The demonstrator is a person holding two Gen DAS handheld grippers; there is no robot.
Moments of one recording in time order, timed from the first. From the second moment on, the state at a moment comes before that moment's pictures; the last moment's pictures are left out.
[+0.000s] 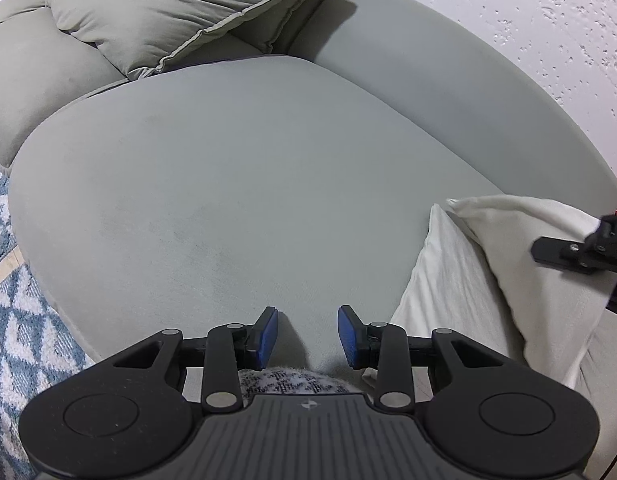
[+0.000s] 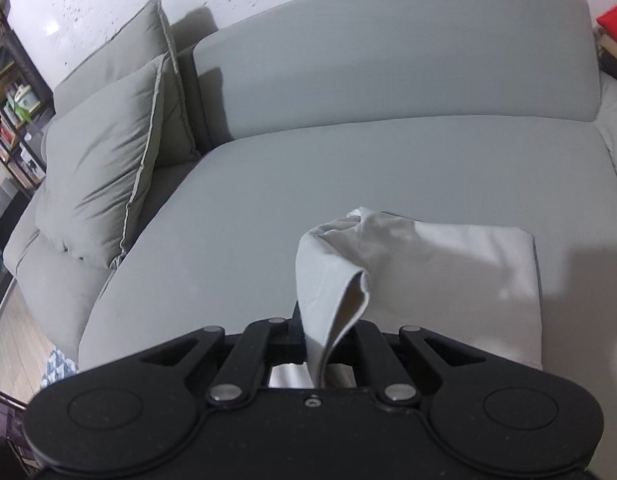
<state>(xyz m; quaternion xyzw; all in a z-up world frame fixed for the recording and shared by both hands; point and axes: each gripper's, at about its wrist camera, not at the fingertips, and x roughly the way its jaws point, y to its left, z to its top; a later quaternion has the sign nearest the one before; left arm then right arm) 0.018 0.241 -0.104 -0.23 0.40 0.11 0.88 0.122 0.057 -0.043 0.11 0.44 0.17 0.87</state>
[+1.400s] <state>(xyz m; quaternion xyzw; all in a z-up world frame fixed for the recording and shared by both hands) 0.100 0.187 -0.105 -0.02 0.49 0.09 0.87 0.023 -0.055 -0.098 -0.03 0.45 0.24 0.86</state>
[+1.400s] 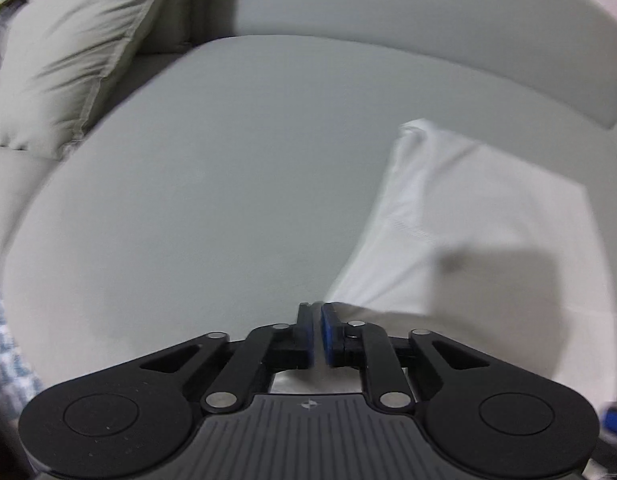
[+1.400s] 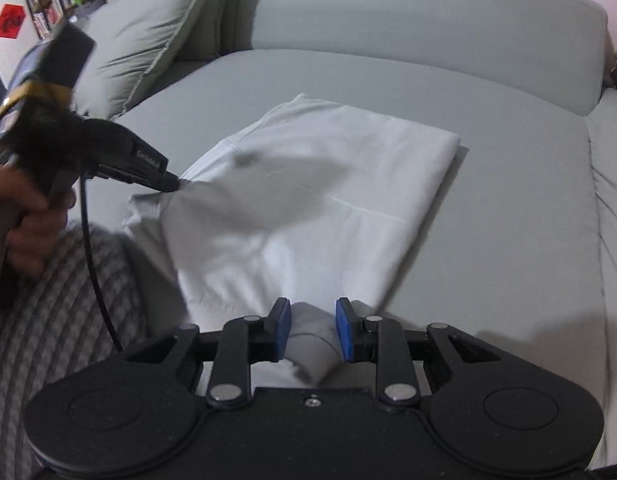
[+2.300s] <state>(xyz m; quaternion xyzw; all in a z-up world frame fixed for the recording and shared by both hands) 0.188 0.224 -0.134 -0.23 0.43 0.08 0.87 0.171 -0.160 -0.207 0.54 0.44 0.12 0.70</state>
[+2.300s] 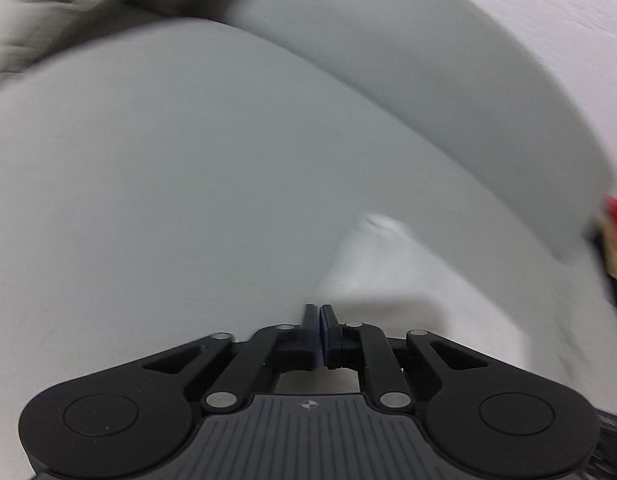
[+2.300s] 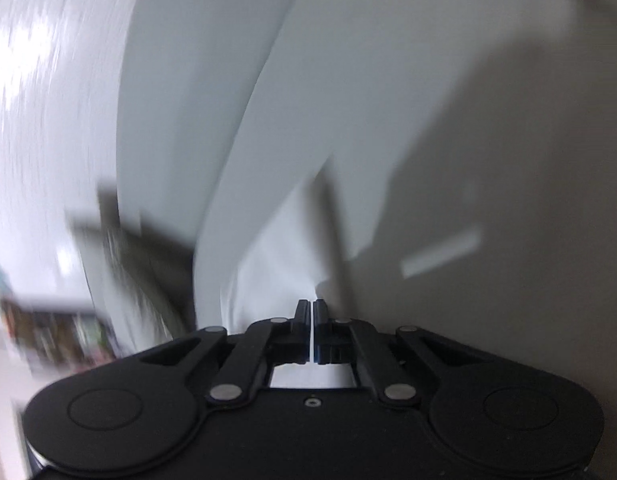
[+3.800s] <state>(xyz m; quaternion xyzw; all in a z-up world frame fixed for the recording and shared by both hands) 0.080 0.179 -0.076 -0.05 0.39 -0.04 0.92 0.101 -0.152 -0.138 0.39 0.43 0.12 0.80</state>
